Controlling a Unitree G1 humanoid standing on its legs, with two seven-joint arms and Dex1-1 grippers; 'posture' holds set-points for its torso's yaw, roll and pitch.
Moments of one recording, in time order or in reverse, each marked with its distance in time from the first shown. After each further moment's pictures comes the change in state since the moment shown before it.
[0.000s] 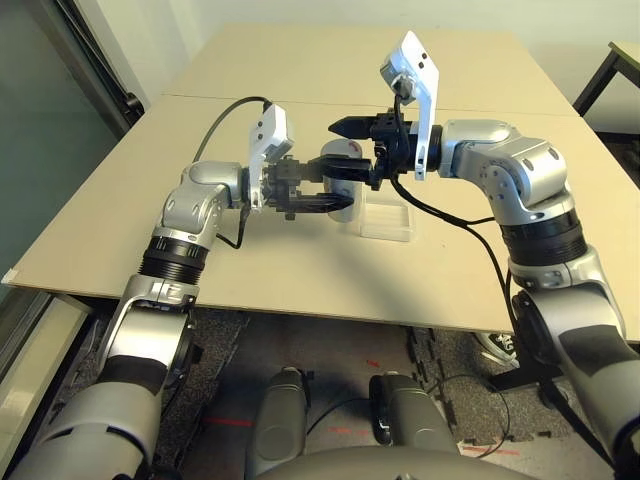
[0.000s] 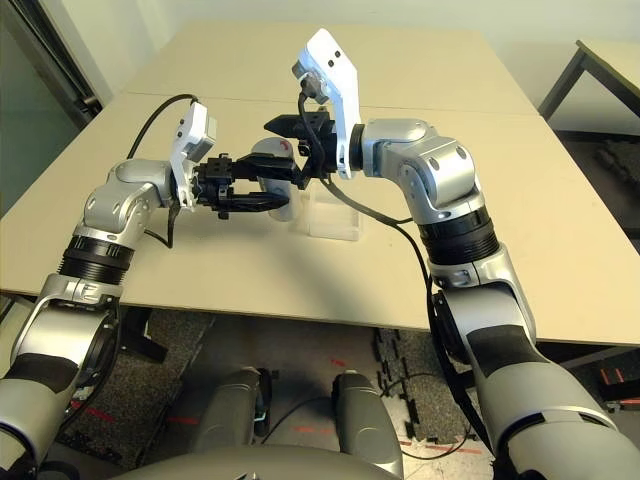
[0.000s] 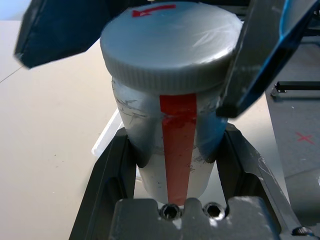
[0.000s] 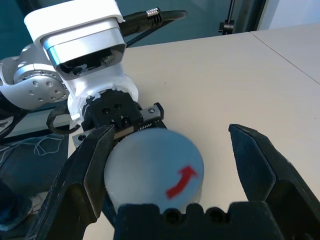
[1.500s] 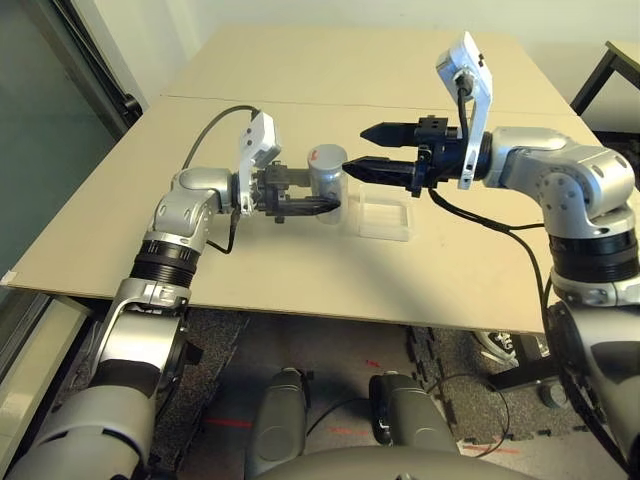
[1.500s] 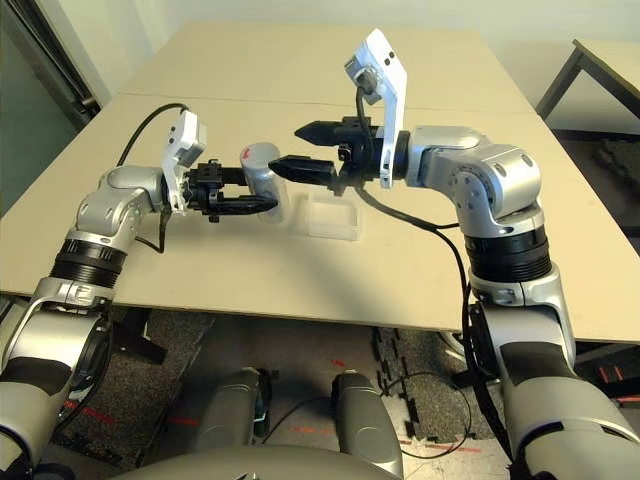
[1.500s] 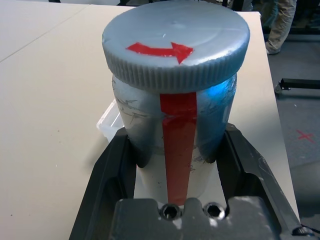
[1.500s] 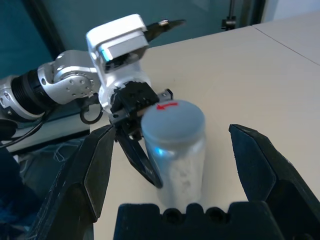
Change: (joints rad) left arm 0.013 0.030 0.007 0.079 0.011 -0.045 -0.021; right arm 0.067 -0.082 -0.060 -0.151 0.150 0.123 -0.010
